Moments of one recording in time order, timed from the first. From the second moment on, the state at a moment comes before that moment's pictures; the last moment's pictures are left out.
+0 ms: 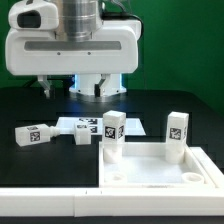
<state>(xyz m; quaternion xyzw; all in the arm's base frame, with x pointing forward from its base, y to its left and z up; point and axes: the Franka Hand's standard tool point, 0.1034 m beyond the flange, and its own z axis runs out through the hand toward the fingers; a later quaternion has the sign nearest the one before) 0.517 -0.067 0.118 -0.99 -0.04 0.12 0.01</state>
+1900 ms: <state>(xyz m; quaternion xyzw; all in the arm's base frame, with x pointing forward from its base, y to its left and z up) 0.416 -0.052 0.064 -0.97 0.11 0.19 0.06</state>
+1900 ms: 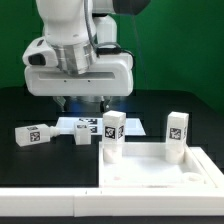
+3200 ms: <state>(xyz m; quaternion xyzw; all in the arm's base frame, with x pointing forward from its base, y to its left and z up) 0.425 -0.049 0.018 -0.99 0.02 0.10 0.02</state>
